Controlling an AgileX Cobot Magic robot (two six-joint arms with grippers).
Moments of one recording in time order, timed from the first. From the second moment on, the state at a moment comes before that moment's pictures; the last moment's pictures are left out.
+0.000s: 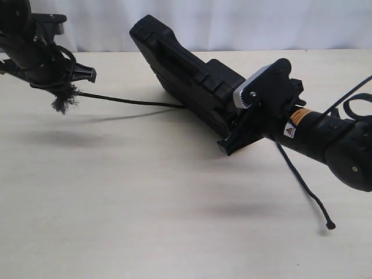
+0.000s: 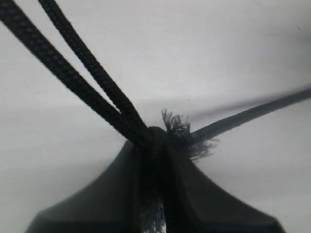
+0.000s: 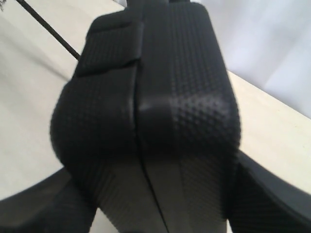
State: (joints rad) left arm -0.05 1.90 -1.34 0.09 0.71 -0.12; right arm 0.40 1.63 -0.59 -0.22 -0.53 -0.11
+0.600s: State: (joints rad) left arm -0.05 1.75 -1.34 -0.22 1.04 0.76; right arm 0.40 1.63 -0.59 -0.17 -0.54 -0.05
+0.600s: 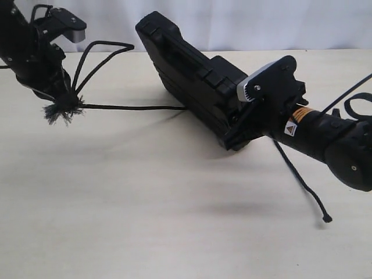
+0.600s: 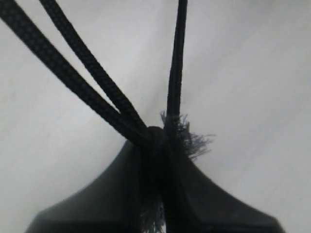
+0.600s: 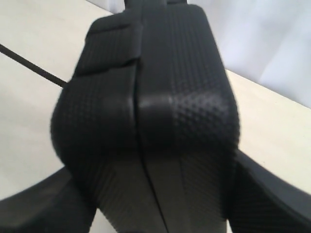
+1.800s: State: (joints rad) left arm -0.26 1.71 -1.21 -0.38 0.89 1.00; right arm 0.40 1.63 -0.59 -0.11 -0.56 -0.04
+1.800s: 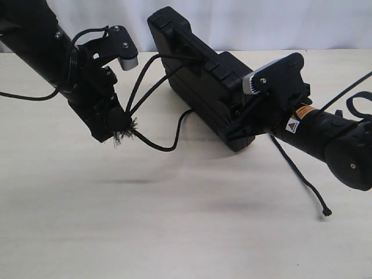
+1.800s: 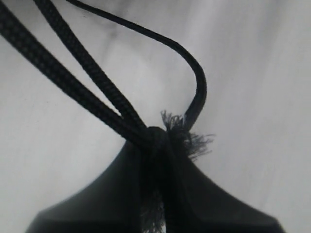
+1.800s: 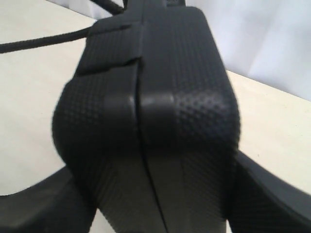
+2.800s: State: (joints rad) left arm -0.47 1.79 -1.21 0.30 0.57 0.58; right arm 0.40 1.63 -0.59 -0.11 -0.56 -0.04
